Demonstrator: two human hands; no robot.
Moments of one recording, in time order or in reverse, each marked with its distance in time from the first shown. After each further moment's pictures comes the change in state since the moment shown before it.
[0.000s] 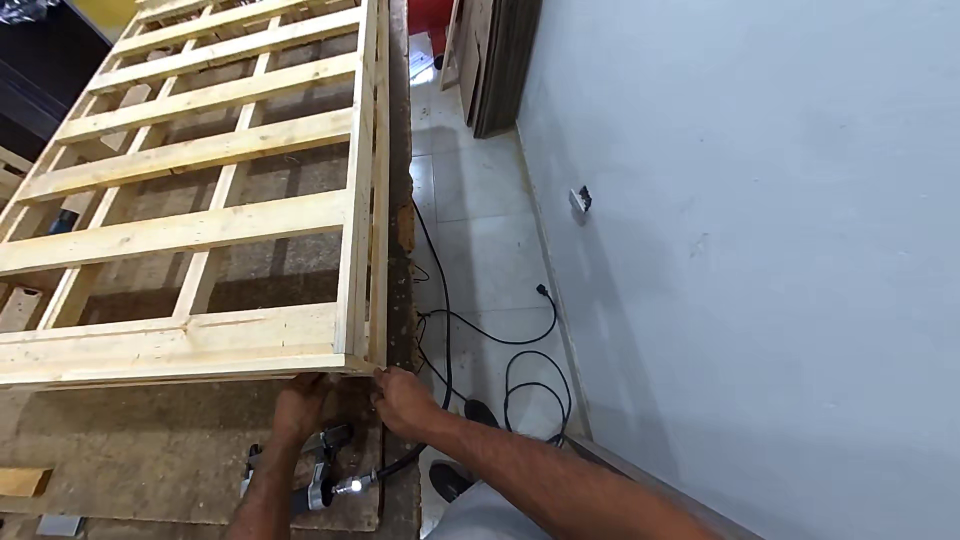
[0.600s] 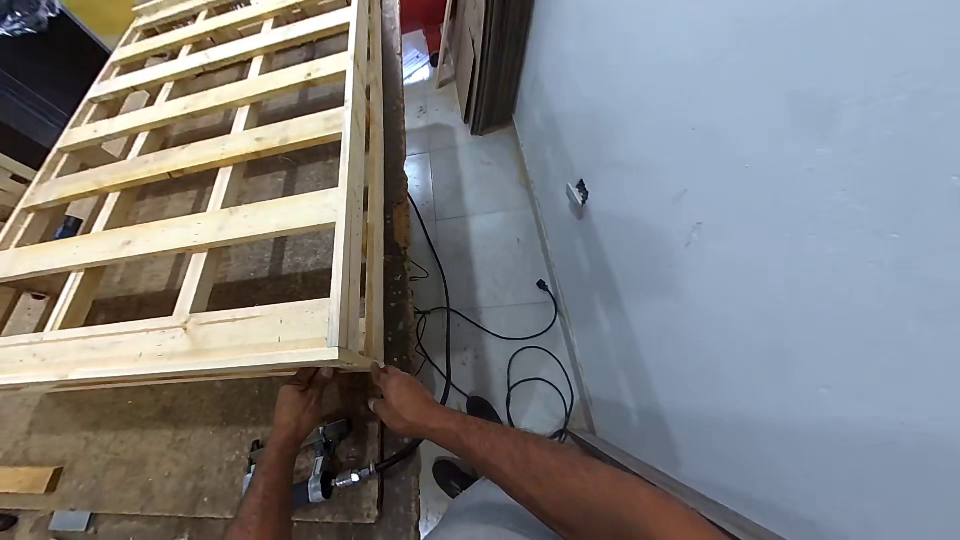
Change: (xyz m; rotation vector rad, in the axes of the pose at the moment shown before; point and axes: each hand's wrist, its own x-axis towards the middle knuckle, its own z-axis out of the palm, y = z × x) left_hand -0.007 -0.002 0.003 -0.092 -0.005 0.016; right_hand -0.006 0.014 0.009 0.024 -0.021 -0.060
